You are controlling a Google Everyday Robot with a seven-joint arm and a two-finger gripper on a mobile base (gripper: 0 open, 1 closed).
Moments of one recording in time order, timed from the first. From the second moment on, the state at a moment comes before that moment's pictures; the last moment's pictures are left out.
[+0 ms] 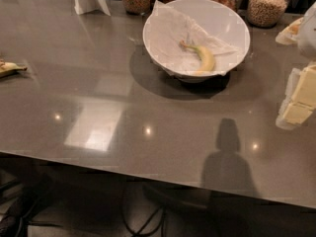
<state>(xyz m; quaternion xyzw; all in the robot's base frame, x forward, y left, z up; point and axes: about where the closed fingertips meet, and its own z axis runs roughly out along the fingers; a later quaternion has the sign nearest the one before) 0.438 -0.217 0.976 -0.60 0.78 -0.03 0.16</state>
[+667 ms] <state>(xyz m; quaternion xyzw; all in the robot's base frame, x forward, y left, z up) 0.452 -0.212 0.977 -0.59 0.78 -0.03 0.20</state>
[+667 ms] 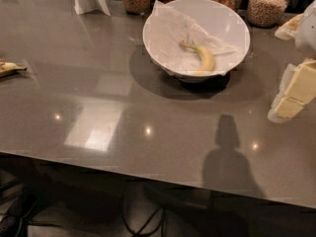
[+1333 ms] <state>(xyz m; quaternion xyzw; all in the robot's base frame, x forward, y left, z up) 0.519 -0.183 0.989 -0.55 0.78 -0.04 0.30</state>
